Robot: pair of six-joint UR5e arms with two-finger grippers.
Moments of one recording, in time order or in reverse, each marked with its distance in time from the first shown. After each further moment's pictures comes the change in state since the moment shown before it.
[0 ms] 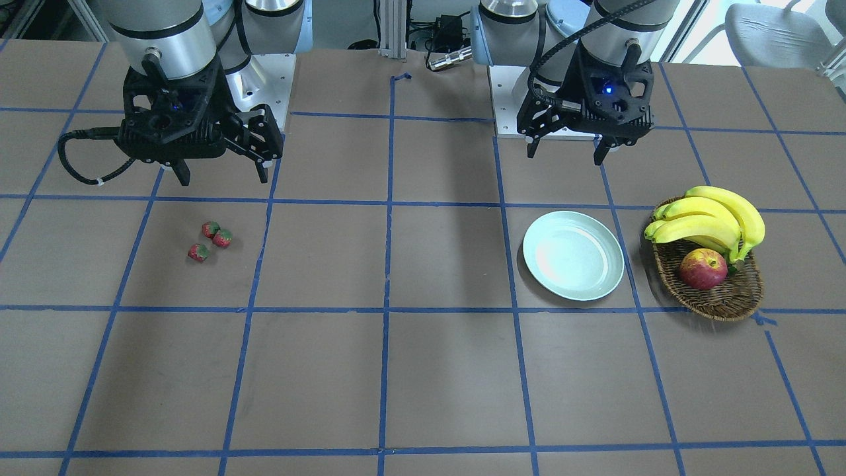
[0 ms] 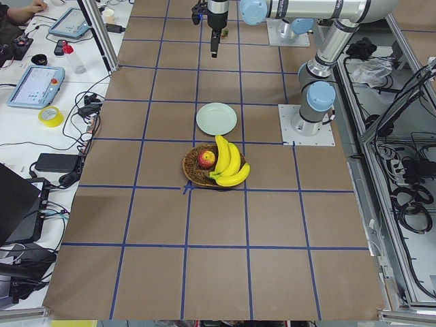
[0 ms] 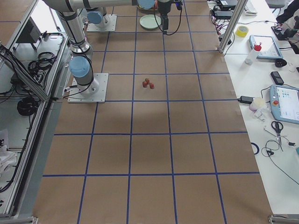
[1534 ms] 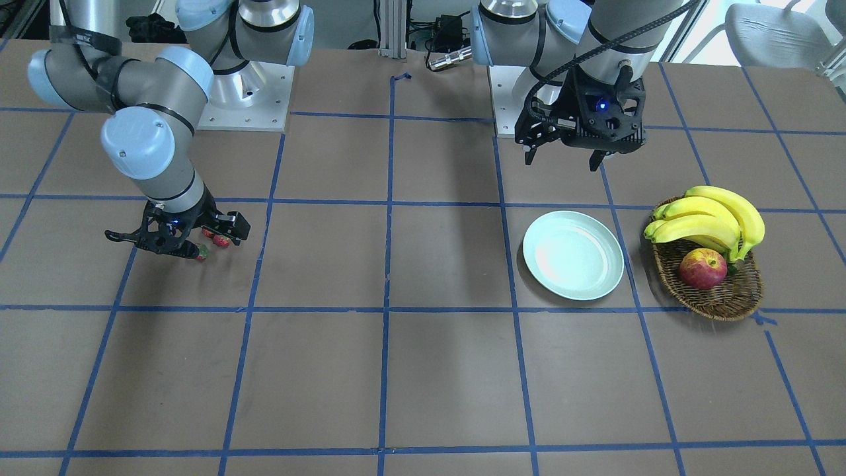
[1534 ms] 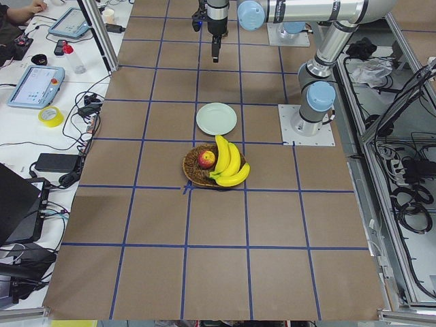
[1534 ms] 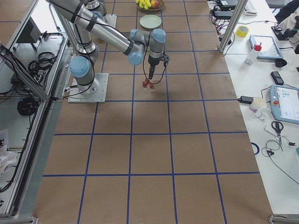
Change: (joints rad) left arm 0.003 -0.013 -0.037 0.010 0.004 -0.011; right arm -0.246 0.106 0.668 -0.602 -0.037 0.019
